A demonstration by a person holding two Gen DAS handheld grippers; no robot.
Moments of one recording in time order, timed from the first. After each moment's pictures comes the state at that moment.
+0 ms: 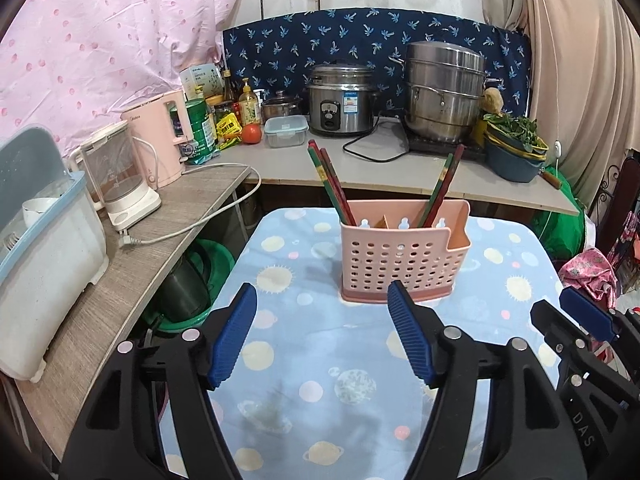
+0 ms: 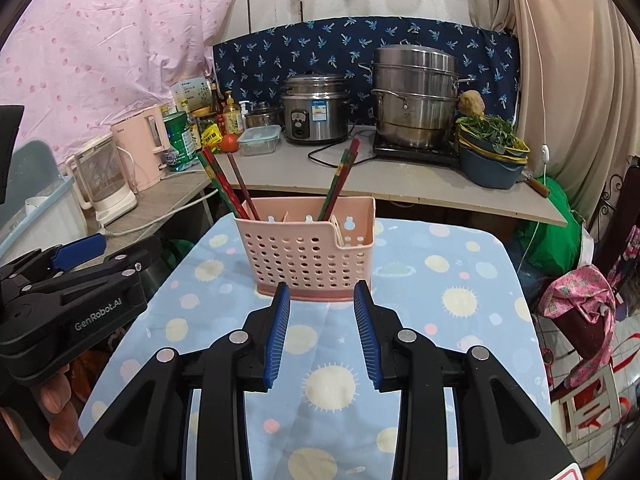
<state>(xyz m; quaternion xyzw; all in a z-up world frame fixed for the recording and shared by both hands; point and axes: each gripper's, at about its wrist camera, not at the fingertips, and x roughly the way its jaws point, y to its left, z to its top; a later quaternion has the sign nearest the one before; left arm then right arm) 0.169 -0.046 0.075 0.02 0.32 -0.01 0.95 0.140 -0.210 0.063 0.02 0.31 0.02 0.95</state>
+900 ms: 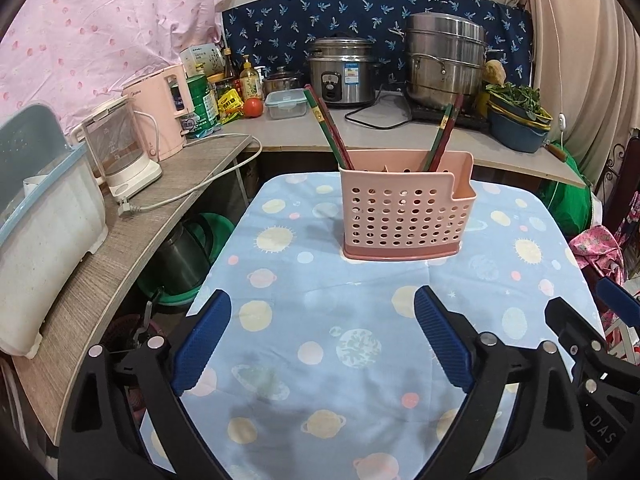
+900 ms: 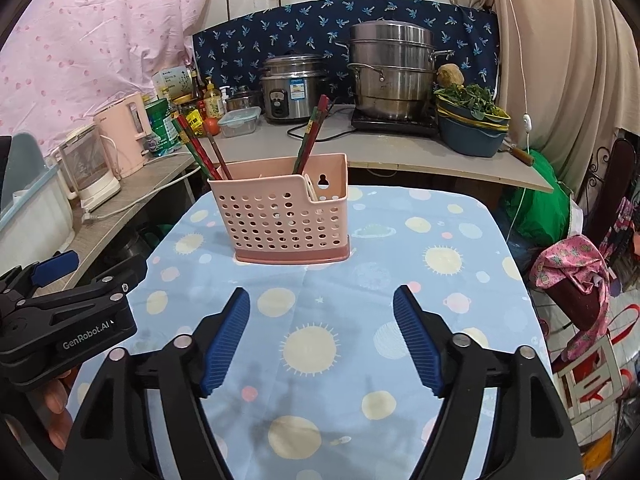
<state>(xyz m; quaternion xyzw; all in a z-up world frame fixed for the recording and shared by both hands) 0.153 -0.050 0.035 0.03 0.35 0.00 0.94 0.122 -0.227 0.030 0.03 0.33 -0.01 0.94</state>
